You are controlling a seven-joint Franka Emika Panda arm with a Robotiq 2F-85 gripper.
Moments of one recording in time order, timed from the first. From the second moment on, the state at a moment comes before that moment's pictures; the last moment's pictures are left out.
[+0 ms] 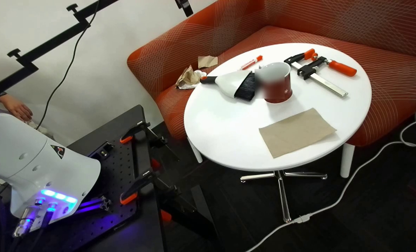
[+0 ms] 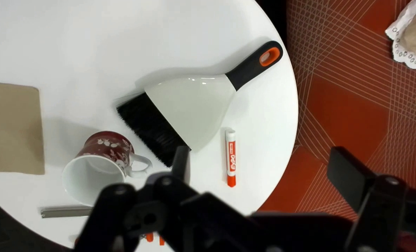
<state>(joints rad) 0.17 0.06 0.20 -2.27 0.10 2.43 0.35</state>
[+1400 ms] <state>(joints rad) 0.24 0.49 0.12 -1.97 0.00 2.58 0.34</state>
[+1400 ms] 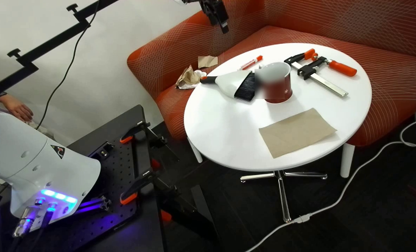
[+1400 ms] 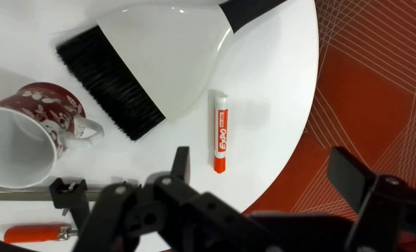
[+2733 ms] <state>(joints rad) 0.35 1.00 -0.03 -1.45 0.00 2.59 0.34</state>
